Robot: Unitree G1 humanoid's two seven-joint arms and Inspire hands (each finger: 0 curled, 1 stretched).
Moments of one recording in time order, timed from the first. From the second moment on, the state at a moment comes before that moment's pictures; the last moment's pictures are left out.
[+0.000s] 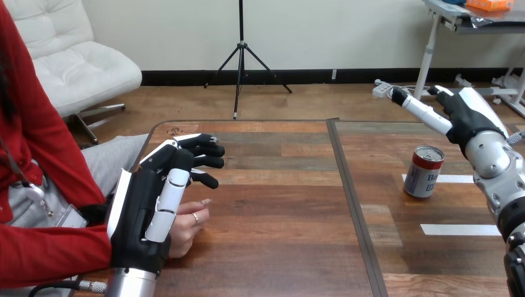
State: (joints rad) left arm 0.13 0.06 0.01 0.13 -0.09 -0.59 -0.17; right arm -0.94 -0.49 0.11 1.34 -0.40 -0.08 -0.01
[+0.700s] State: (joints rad) left arm 0.13 0.06 0.01 0.13 -0.09 -0.59 -0.17; right arm -0.94 -0.49 0.11 1.34 -0.40 -0.04 -0.01
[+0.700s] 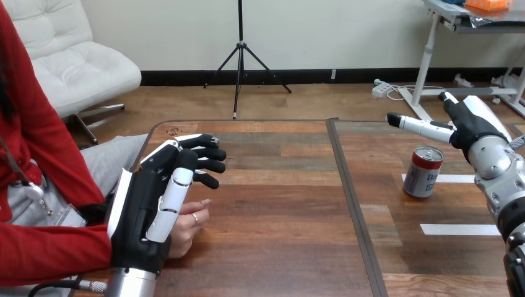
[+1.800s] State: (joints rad) left arm 0.12 0.07 0.02 0.13 -0.09 -0.60 -0.18; right arm -0.92 -0.48 0.14 1.34 -0.41 0.01 0.00
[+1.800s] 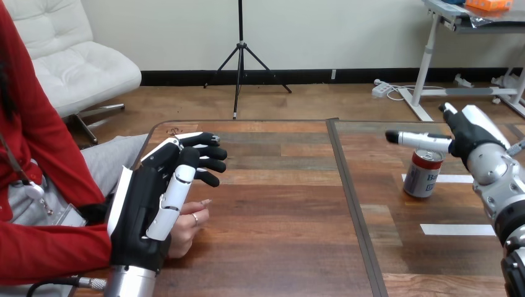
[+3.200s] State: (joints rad) left arm 0.12 0.07 0.02 0.13 -0.09 -0.60 -0.18; right arm -0.91 -0.47 0.19 1.35 -0.43 0.09 0.05
